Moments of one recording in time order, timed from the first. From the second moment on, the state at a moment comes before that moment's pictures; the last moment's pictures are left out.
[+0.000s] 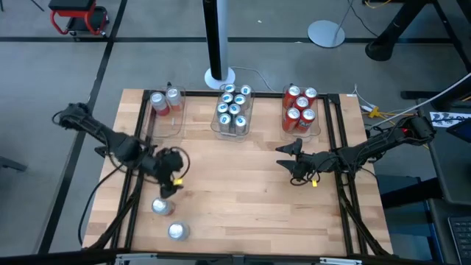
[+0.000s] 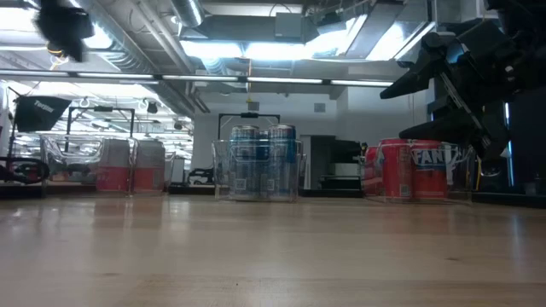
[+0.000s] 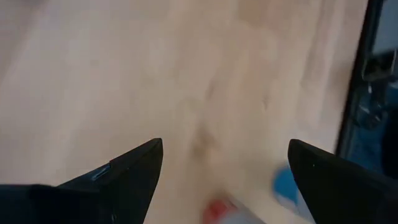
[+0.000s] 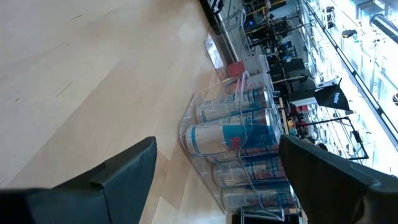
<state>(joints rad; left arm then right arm) -0.47 1.08 1.00 -0.96 -0.19 -0.81 0.29 1.01 0.21 0.47 0.54 -1.00</state>
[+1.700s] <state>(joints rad) -0.77 1.16 1.00 -1.12 -0.07 -1.51 0.29 1.15 0.21 0.59 0.56 -1.03</state>
